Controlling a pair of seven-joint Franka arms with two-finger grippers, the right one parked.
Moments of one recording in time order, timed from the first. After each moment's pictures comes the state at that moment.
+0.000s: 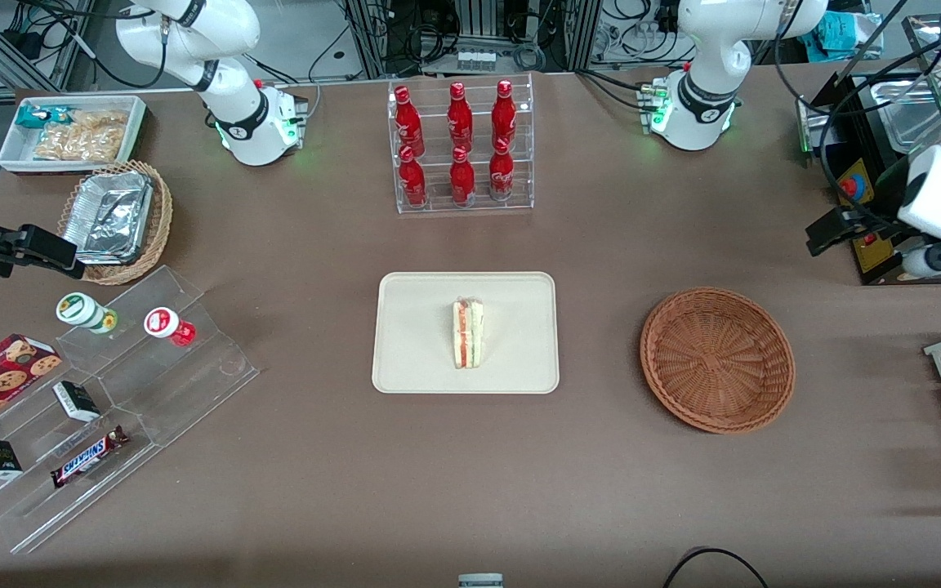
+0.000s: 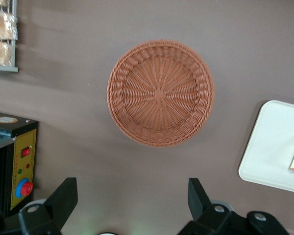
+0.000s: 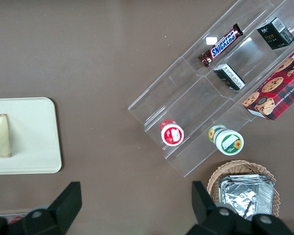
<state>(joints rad) -0.03 0.01 -0.05 -1.57 0.03 1.54 -0.29</state>
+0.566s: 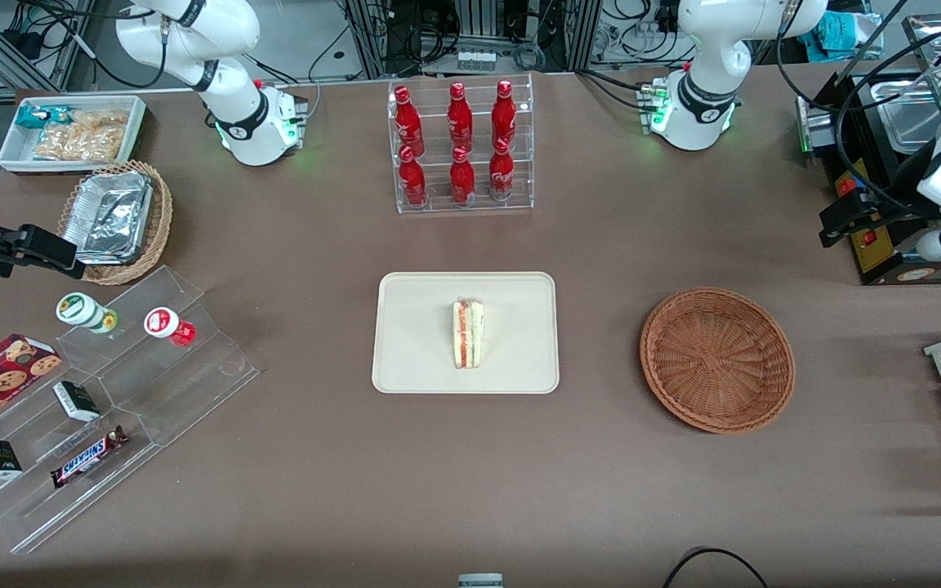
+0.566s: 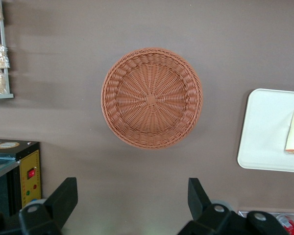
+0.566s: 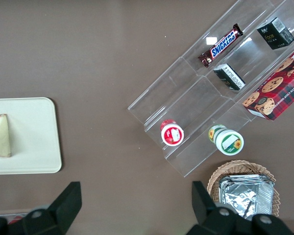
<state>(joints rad) -0.01 0.00 -0.05 -1.54 -0.01 1.53 -0.13</state>
